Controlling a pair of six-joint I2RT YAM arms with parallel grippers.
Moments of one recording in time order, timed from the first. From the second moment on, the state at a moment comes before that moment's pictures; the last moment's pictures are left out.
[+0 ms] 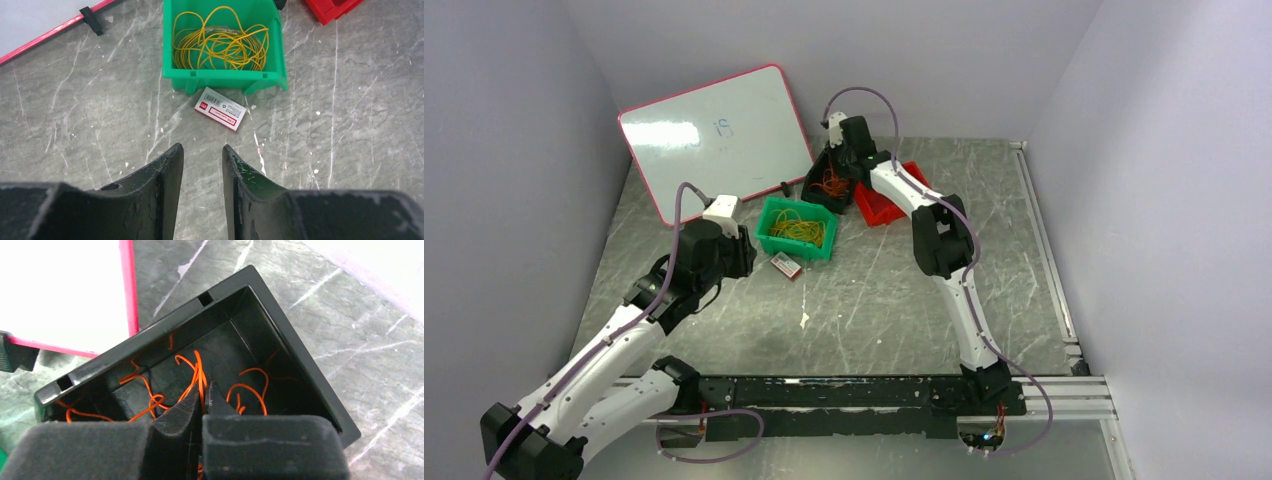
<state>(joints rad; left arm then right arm) -0.53 0.83 0.71 -0.39 -0.18 -0.29 0.47 2.50 2.15 -0.26 -0.04 -0.14</state>
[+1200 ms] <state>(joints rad) -0.53 0.83 0.71 -0.39 -0.19 -0.30 0.47 2.49 2.14 -0.21 -0.09 -0.13</state>
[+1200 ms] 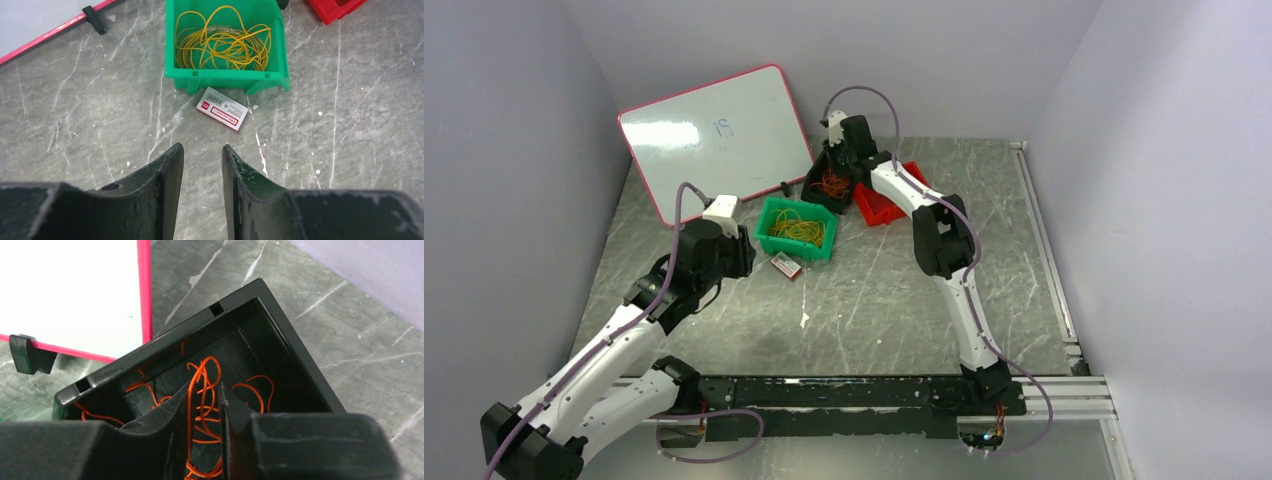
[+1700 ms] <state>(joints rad) -0.53 0.85 0.71 -0.39 -0.19 -0.30 0.47 2.31 2.07 -0.20 -0.08 -0.14</state>
